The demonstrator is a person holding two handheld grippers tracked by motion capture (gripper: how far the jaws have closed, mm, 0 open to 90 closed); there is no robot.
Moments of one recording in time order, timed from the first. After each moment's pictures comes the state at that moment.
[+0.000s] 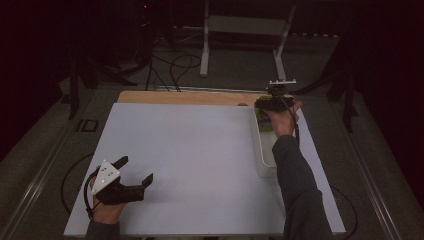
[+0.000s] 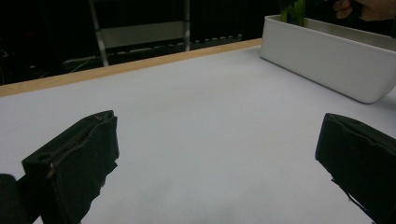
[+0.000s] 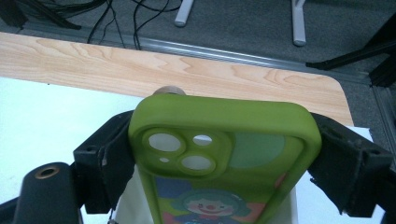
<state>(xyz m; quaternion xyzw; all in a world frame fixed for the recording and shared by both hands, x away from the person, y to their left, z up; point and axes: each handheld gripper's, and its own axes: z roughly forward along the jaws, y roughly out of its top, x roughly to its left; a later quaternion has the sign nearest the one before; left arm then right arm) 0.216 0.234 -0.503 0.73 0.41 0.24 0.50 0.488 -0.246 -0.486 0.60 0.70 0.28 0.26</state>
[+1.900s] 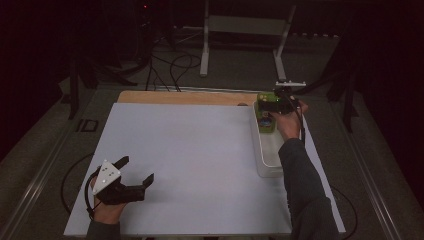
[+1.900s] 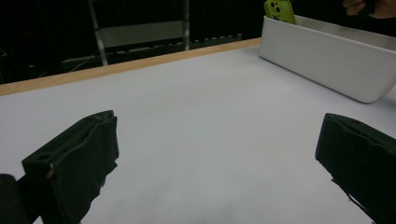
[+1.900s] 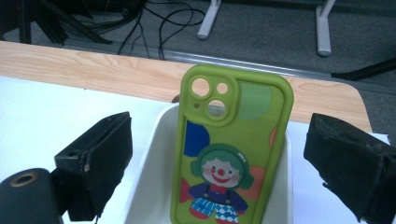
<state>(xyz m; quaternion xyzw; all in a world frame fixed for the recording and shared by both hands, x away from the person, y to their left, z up) 0.217 0.232 -0.503 0.73 0.41 0.24 0.50 0.472 -0.261 -0.476 0.59 0.70 0.33 0.23</state>
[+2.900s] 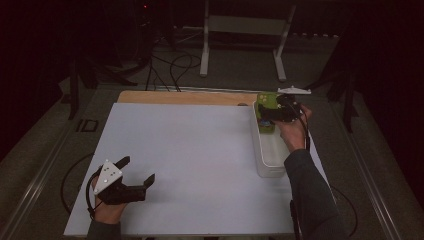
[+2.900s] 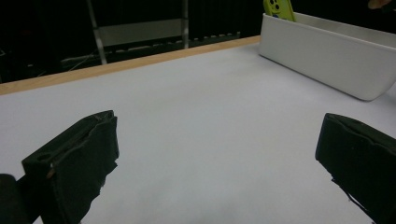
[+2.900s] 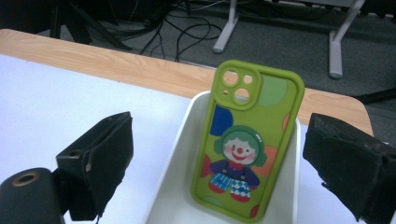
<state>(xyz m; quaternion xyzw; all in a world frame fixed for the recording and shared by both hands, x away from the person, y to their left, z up) 0.217 0.229 -0.504 0.73 0.41 0.24 0.49 0.431 -0.258 -0.461 0.54 0.72 0.36 0.24</state>
